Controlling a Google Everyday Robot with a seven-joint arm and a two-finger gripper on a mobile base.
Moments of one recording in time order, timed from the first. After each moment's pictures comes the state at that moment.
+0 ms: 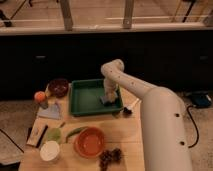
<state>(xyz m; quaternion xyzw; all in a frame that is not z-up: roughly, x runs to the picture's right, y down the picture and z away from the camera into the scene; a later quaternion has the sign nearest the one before) 0.032 0.043 0.975 -0.30 -0.10 -0.18 0.93</state>
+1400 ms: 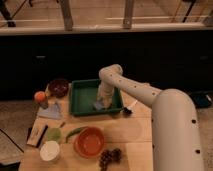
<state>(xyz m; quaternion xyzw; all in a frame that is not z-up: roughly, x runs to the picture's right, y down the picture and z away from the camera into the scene) 0.016 0.093 0.915 -0.30 -0.19 -0.23 0.90</state>
